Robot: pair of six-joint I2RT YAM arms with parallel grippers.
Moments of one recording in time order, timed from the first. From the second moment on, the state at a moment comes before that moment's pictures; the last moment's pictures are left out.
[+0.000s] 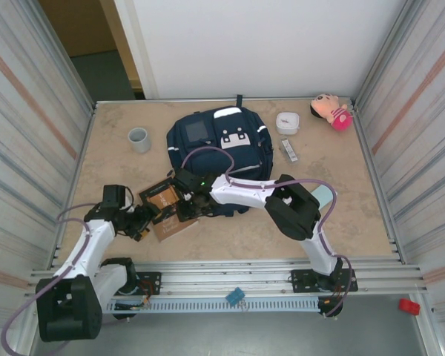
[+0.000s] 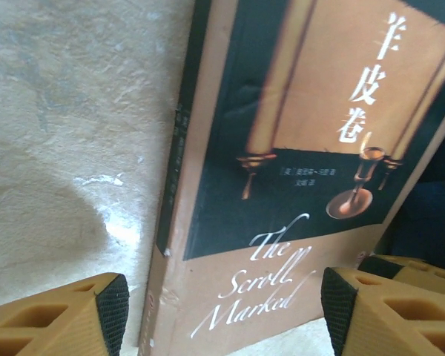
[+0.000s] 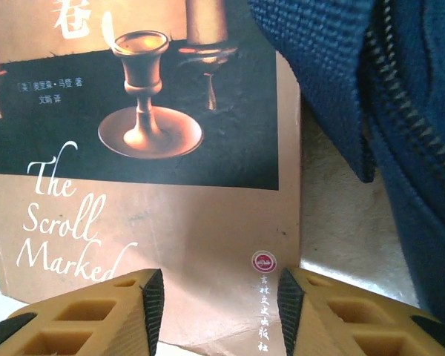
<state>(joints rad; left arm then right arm) 0.04 0.97 0.44 -0.68 0.42 -0.77 1.06 2.12 1.58 -0.66 -0.13 0.64</state>
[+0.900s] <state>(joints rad) 0.02 0.94 0.39 -0.50 0.58 -0.87 0.98 2.10 1.51 -0.57 -0.29 0.72</state>
